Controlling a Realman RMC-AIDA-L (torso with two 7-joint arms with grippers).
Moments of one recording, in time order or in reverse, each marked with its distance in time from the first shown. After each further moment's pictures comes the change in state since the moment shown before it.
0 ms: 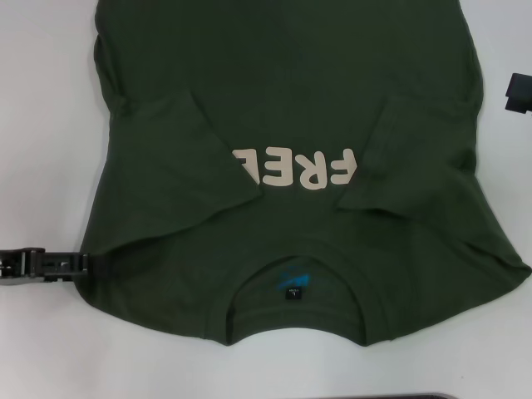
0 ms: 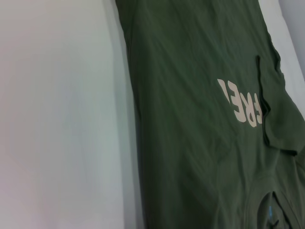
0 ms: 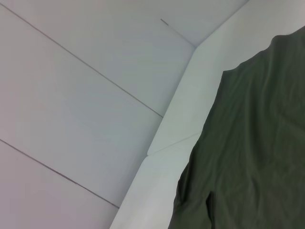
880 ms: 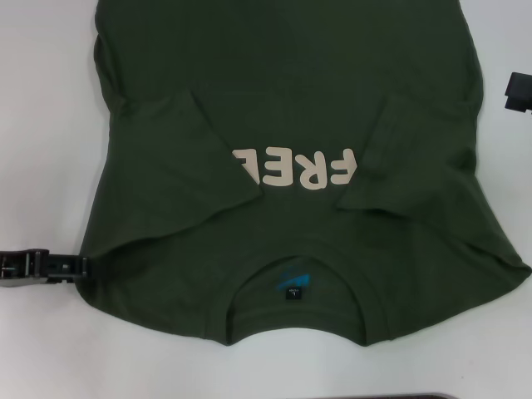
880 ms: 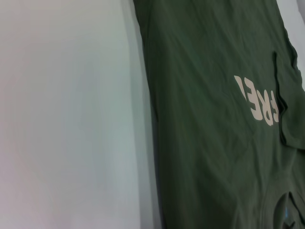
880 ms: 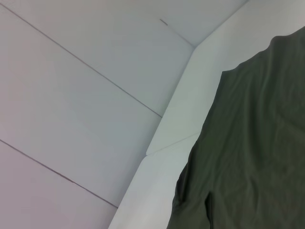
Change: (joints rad) left arm -0.009 -0.009 0.003 0.000 0.033 -0.035 -0.021; right arm 0.003 -0.003 -0.003 0.004 0.000 0.006 -0.003
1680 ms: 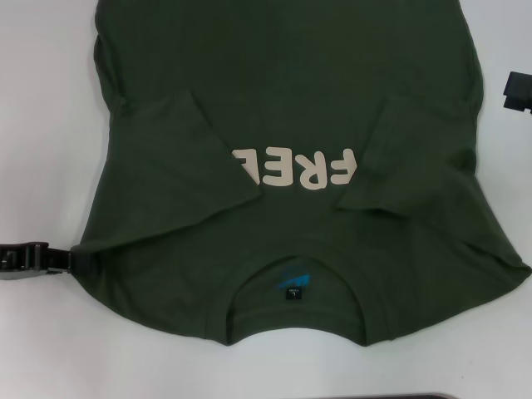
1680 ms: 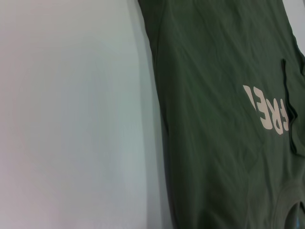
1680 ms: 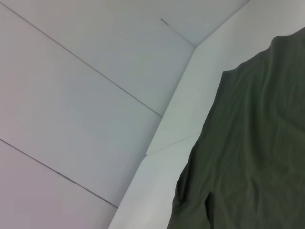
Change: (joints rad) left arm -0.009 0.000 -0.002 0.000 0.005 -0.030 -0.001; right arm 0.003 0.001 -0.001 0.003 0.000 0.003 -0.004
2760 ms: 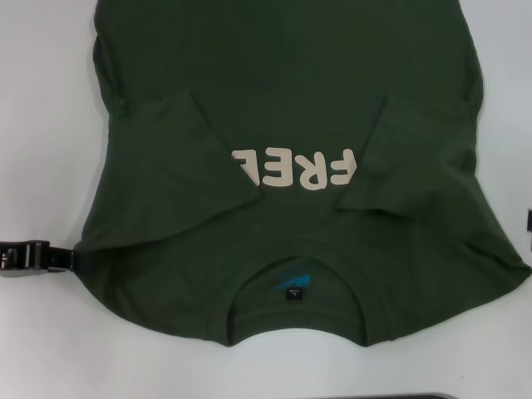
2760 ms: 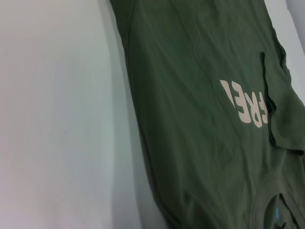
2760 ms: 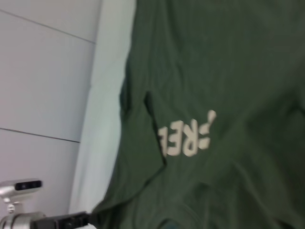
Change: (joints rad) left arm -0.009 0.003 -0.001 -0.012 -0.006 0.053 0.011; right arm -0.100 -0.033 0.012 -0.007 -0.280 -0.093 0.189
